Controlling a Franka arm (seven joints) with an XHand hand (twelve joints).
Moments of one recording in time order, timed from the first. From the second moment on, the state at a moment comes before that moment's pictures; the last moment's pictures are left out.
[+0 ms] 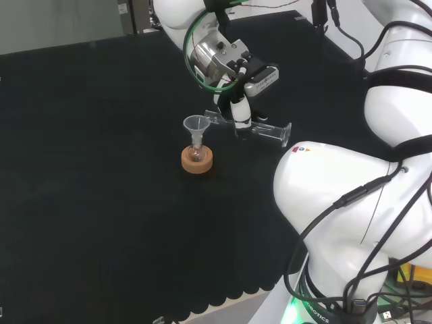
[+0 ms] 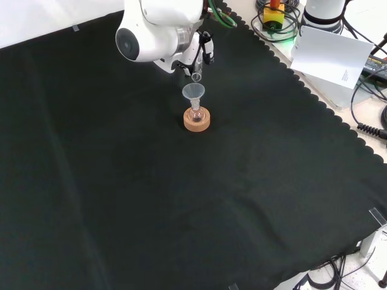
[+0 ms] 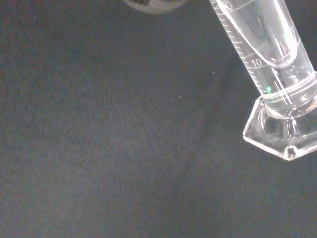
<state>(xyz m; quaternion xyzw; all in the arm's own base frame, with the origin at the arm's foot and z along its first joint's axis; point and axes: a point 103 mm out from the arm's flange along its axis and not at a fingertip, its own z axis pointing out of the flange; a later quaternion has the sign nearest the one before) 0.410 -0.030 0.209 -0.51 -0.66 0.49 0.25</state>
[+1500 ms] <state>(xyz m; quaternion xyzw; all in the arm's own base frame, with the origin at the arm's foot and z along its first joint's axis) 0.424 -0.016 0.213 -0.50 -0.62 0.54 0.26</state>
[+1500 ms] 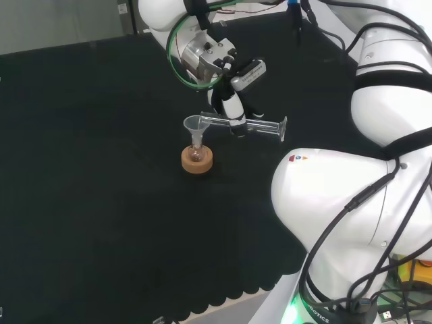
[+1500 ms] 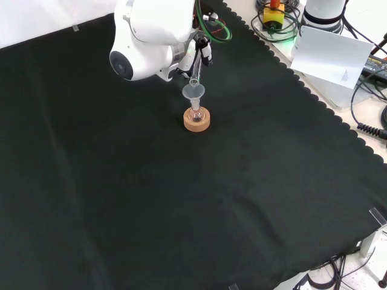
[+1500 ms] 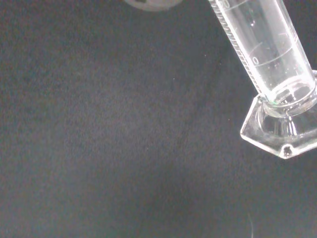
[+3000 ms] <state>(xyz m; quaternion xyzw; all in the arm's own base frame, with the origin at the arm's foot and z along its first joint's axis) 0.423 -0.007 0.228 -0.50 -0.60 0.58 0.24</state>
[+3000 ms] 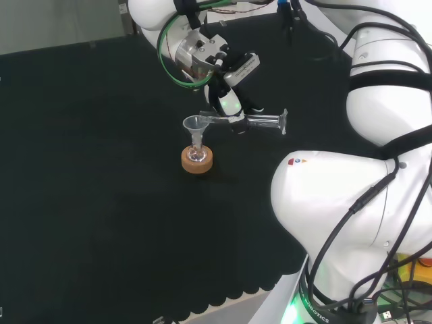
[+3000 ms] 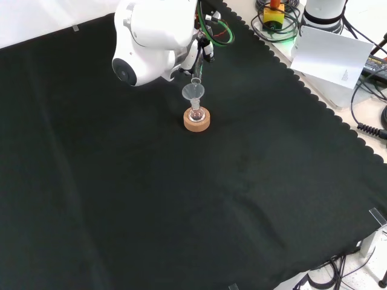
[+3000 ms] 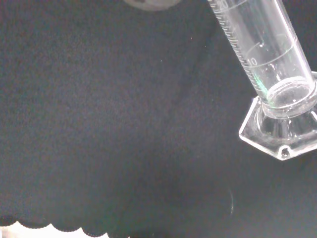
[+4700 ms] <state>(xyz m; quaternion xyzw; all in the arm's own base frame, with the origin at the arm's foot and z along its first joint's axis) 0.423 -0.004 0.233 -0.50 -0.60 0.58 0.23</state>
